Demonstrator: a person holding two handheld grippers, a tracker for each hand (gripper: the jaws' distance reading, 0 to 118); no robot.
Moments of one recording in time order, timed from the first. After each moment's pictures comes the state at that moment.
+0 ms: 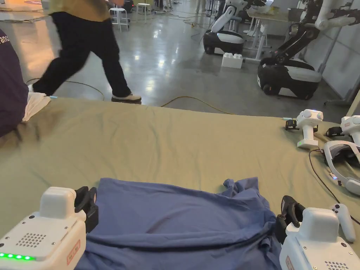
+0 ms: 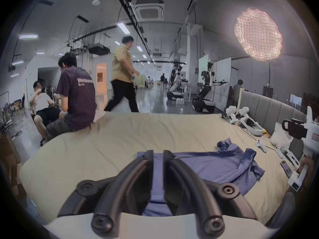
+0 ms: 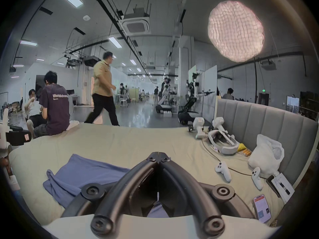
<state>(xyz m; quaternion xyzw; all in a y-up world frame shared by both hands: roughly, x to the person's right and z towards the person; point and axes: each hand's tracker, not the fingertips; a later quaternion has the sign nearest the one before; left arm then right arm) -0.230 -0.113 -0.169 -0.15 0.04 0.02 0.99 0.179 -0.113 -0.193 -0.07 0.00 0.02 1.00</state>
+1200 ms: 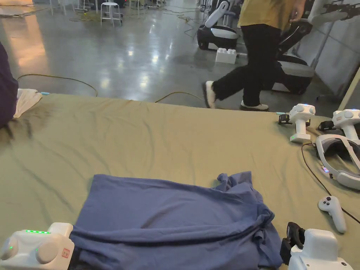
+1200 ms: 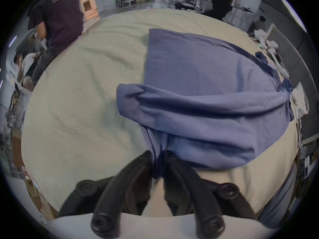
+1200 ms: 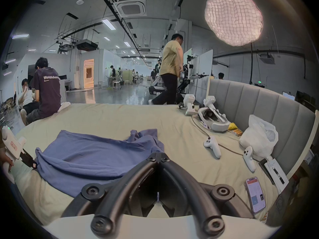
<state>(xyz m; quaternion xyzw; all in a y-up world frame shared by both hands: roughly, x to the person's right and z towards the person) -0.275 -0.241 -0.234 -0.56 0.03 0.01 0.83 0.223 -0.165 -0.190 -0.17 -0.04 0.03 0.98</state>
